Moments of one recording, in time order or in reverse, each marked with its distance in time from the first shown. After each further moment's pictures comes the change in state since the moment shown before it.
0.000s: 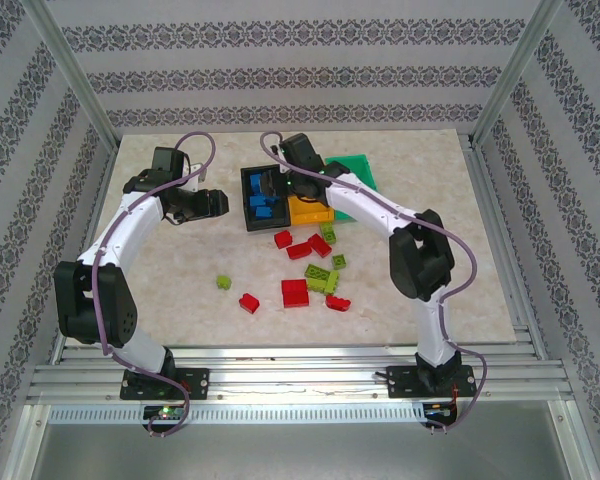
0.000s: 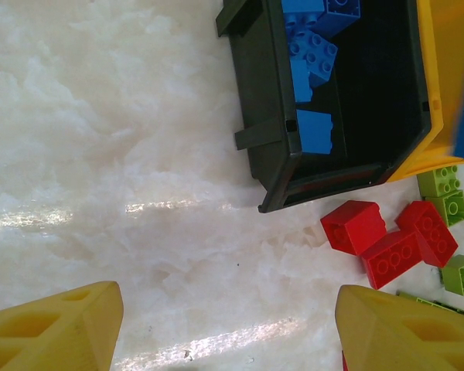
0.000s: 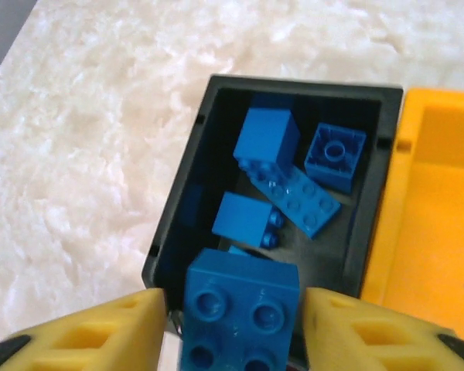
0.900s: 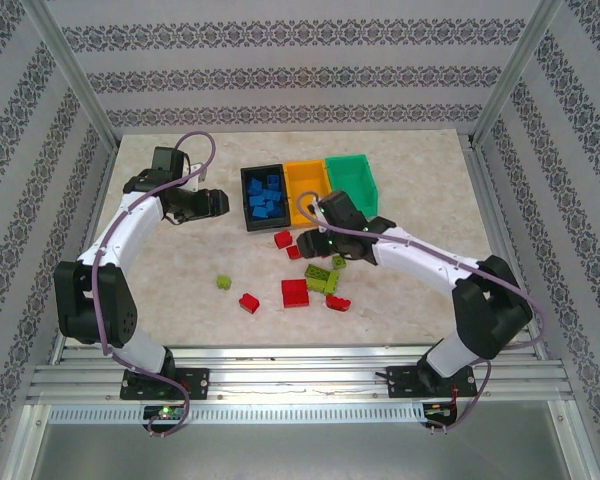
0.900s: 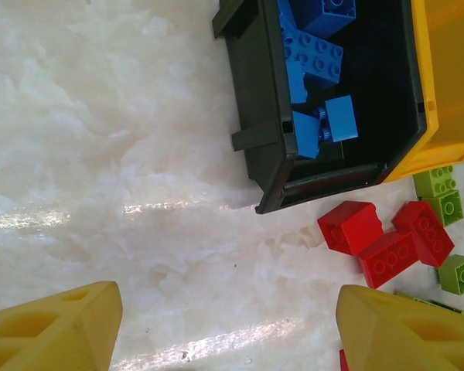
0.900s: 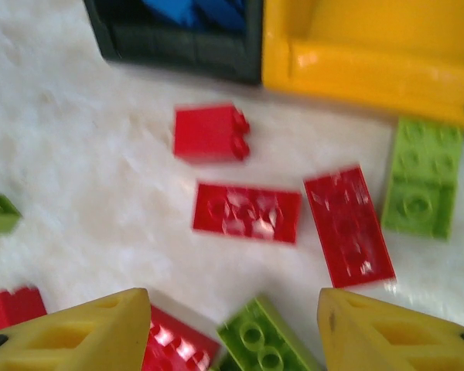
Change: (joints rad) left arm 0.000 0.000 0.000 0.004 0.007 0.000; right arm 0.037 -0.558 -0.809 0.066 0.020 -0.026
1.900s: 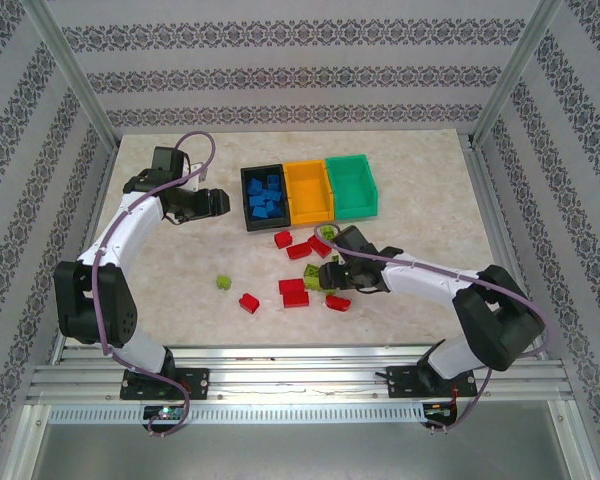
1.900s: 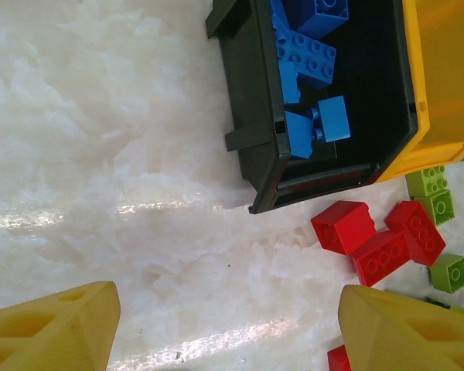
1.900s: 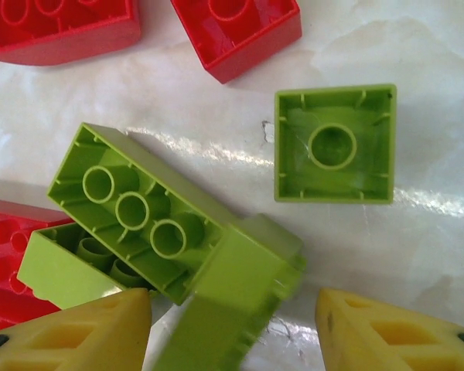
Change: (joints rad) left arm 0.000 0.000 0.000 0.003 0.014 -0.006; right arm 0.000 -0.058 -0.280 0.054 0.034 0.179
